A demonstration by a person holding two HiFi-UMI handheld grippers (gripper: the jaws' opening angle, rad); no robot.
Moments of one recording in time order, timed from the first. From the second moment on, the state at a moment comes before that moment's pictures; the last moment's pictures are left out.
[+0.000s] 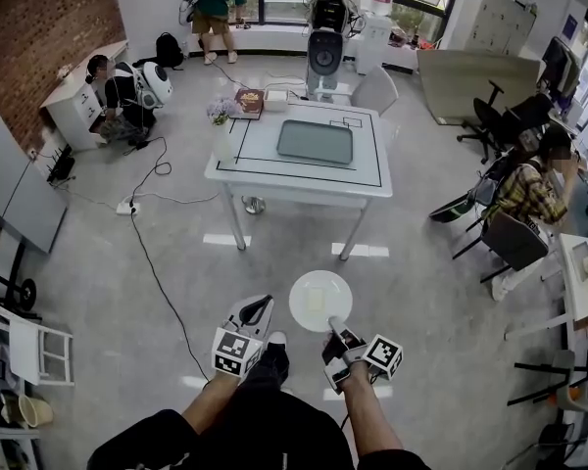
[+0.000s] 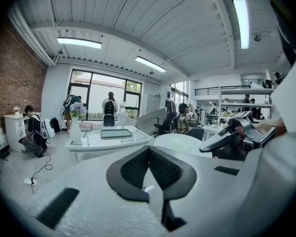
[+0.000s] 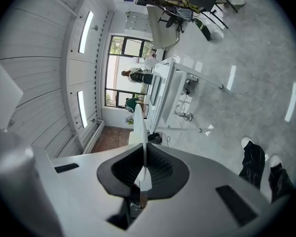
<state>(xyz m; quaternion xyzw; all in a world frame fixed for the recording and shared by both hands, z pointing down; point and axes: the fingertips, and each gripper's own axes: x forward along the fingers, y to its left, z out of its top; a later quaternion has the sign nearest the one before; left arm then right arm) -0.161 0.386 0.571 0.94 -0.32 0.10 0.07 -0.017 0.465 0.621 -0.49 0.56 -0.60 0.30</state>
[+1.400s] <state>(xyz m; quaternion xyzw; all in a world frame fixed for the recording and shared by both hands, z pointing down) -0.090 0.122 0.572 0.95 -0.29 0.10 0.08 0.038 0.211 0.614 -0.49 0.54 -0.60 0.32</state>
